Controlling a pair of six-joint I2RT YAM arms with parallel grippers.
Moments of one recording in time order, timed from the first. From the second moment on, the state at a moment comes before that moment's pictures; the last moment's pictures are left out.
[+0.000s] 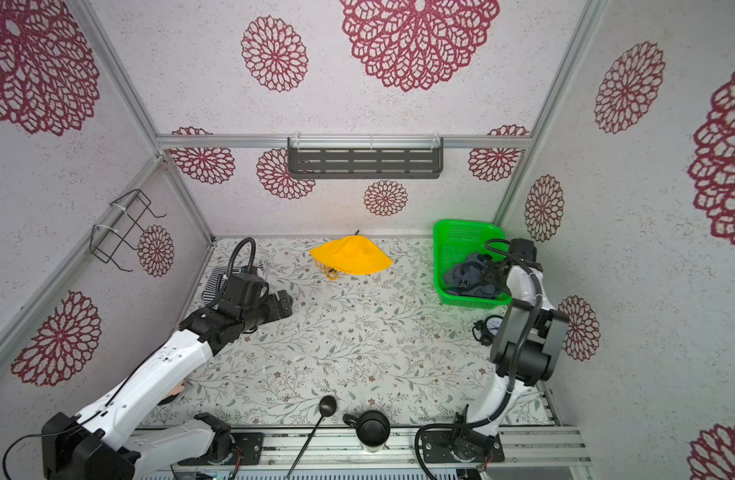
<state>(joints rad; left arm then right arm) -0.45 1.15 0.97 -0.60 -0.18 -0.64 -0.35 1.88 1.47 -0.57 0.02 0.22</state>
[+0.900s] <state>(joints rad) -0.53 1.19 1.00 -0.46 -0.14 -0.72 -0.35 1.62 1.62 -0.55 -0.31 0.22</state>
